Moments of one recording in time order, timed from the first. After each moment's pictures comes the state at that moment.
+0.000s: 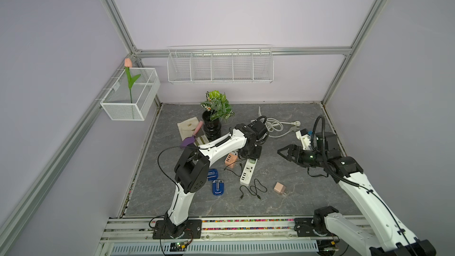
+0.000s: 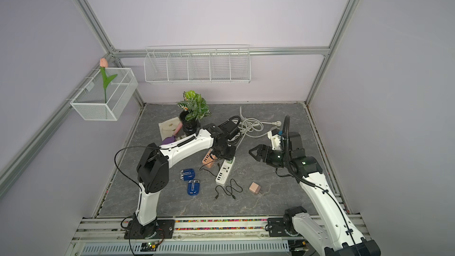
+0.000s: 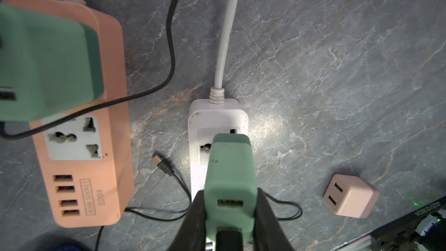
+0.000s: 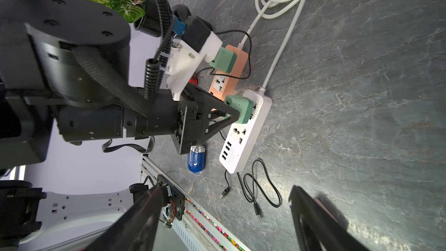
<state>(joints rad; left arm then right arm) -0.91 2.06 1.75 -1.03 0.08 -0.49 0.24 0.94 0.84 -0.67 -0.58 0.57</state>
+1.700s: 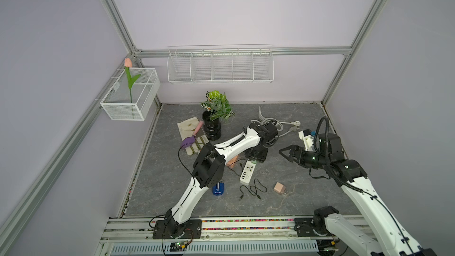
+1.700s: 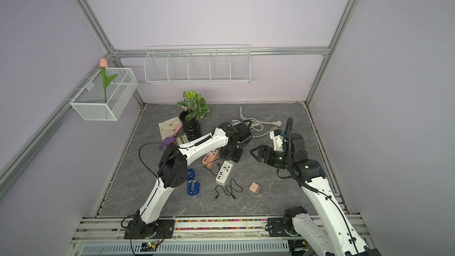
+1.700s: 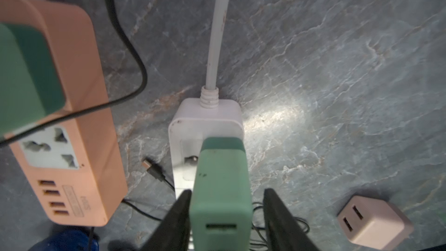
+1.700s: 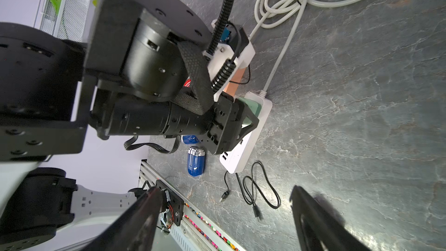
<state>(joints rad) -0.97 2.30 2.10 -1.31 0.00 -0.53 0.24 0.88 0.83 -0.68 -0.55 0.58</state>
